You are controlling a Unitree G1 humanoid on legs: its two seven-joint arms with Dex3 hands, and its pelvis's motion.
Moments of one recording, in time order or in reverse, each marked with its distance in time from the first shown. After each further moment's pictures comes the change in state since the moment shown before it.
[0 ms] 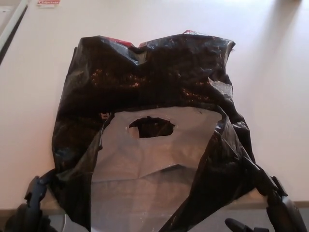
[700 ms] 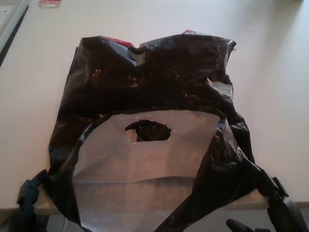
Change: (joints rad) left_arm -0.004 0.007 0.003 0.061 -0.001 -0.040 0.014; right_arm 0.037 0.003 -0.035 -0.079 0.004 0.046 0.059
